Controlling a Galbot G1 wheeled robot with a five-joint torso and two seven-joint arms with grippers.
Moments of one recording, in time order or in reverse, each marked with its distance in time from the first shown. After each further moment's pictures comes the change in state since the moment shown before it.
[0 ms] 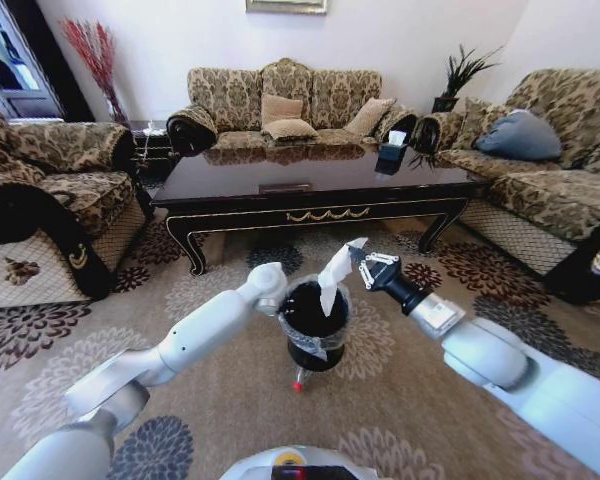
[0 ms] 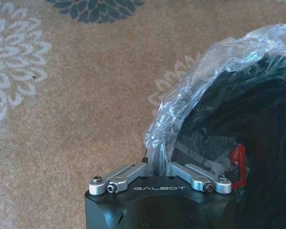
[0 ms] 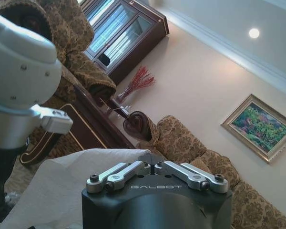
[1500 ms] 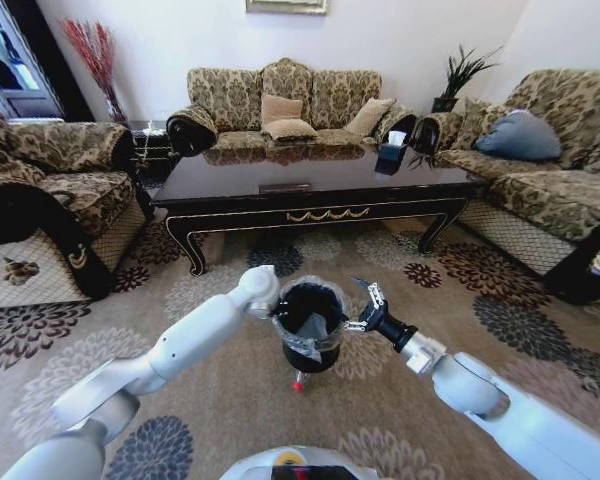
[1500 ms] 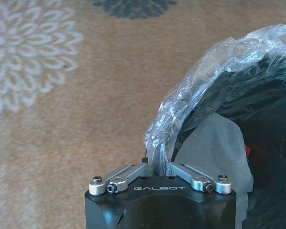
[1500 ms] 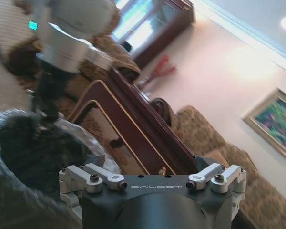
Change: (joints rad) left arm 0.091 0.097 -0.116 -0.033 0.011 0.013 0.007; right arm -0.207 0.127 0.017 -0.135 -0.256 0.155 -0.044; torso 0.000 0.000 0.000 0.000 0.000
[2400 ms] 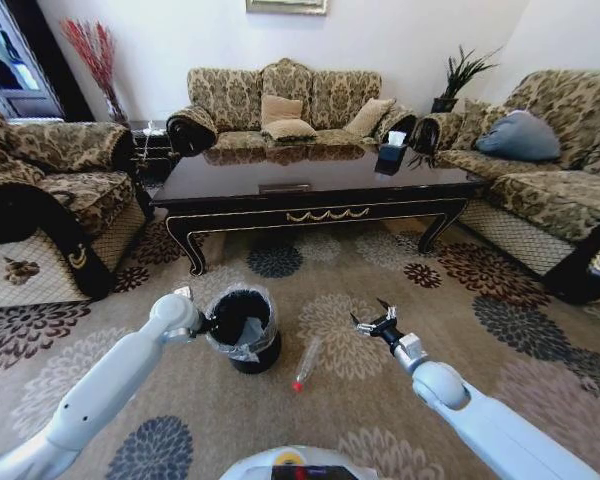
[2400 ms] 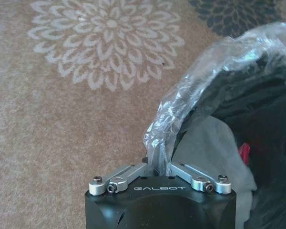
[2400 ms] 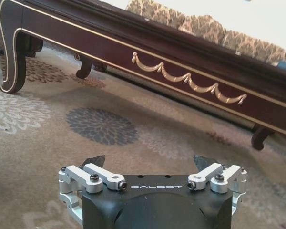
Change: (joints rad) left arm 0.470 0.259 -0.497 -0.148 0.145 0.024 0.193; right arm 0.221 0.182 -0.212 -0.362 0.439 -0.159 0.081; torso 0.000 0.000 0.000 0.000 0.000
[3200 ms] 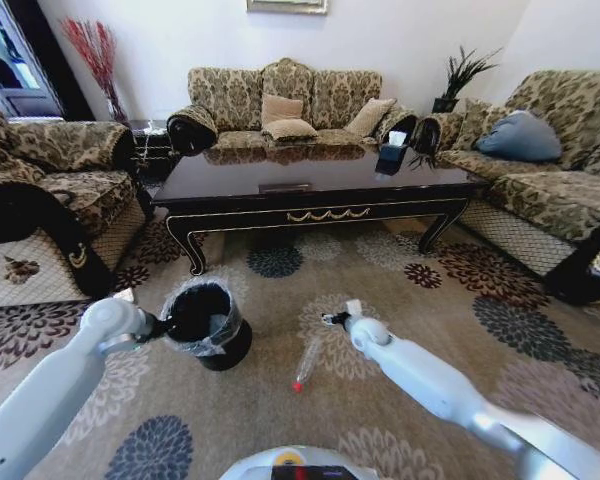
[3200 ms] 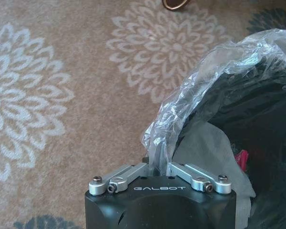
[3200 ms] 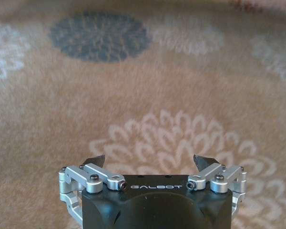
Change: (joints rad) left arm 0.245 0.110 -0.366 -0.045 -0.094 -0.001 0.001; right arm 0.615 0.307 -0.506 -0.406 0.580 -0.507 0.343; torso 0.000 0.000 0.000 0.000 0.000
